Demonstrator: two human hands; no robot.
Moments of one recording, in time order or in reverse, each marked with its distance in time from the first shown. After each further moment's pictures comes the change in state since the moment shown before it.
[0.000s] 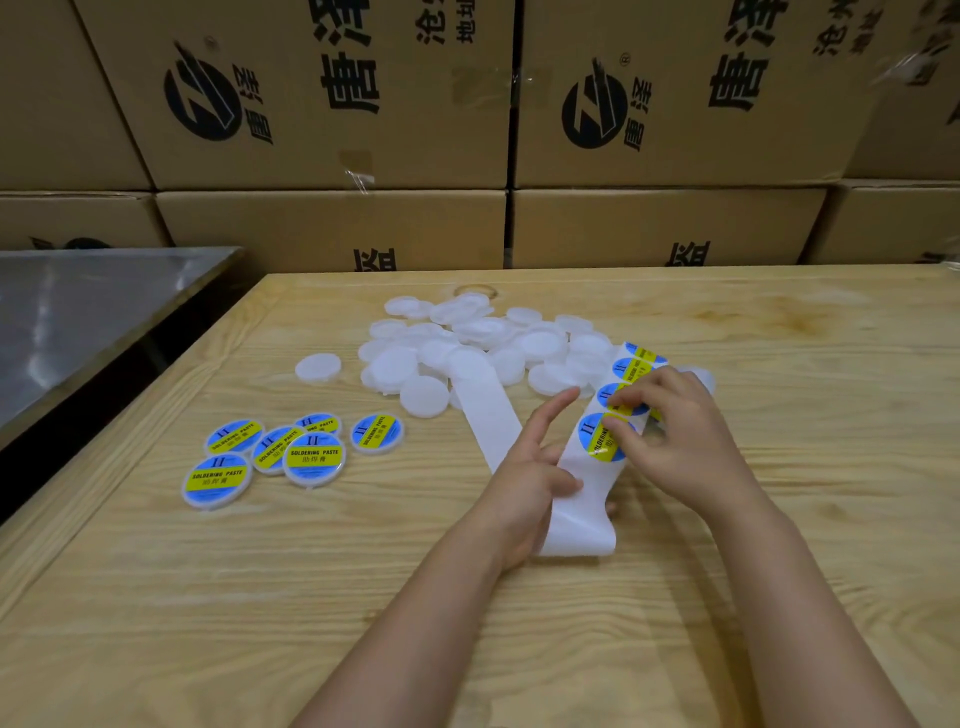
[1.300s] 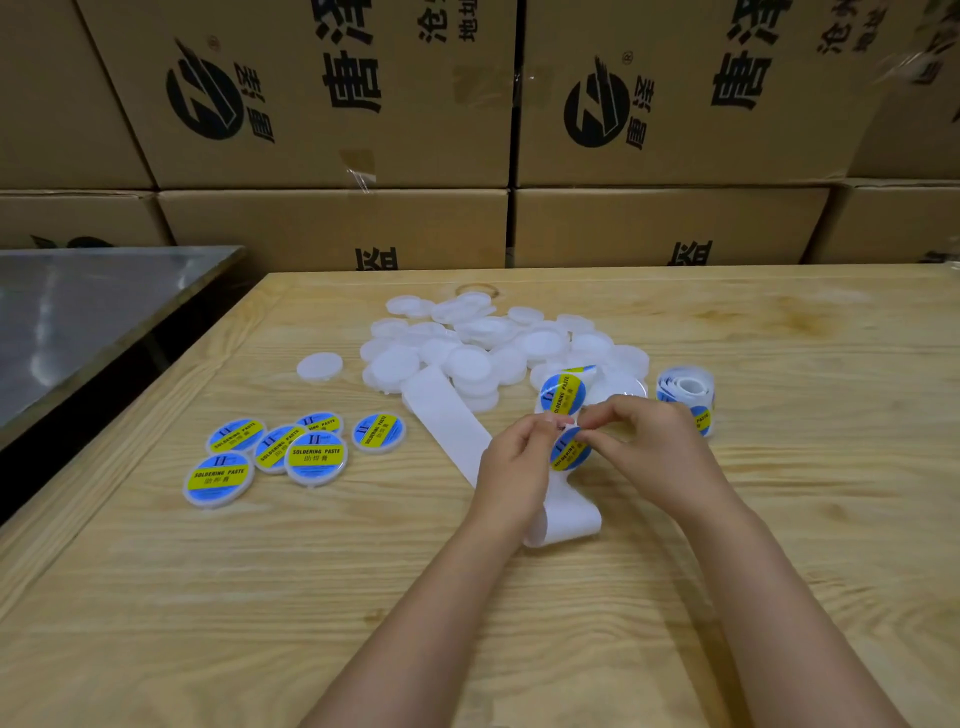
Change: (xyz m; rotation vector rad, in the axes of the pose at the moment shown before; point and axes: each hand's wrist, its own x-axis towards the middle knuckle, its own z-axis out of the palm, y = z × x) left_hand 0.010 -0.005 -0.005 0.339 0.416 0.155; right_hand -0.002 -0.013 0.015 0.182 -0.119 0.169
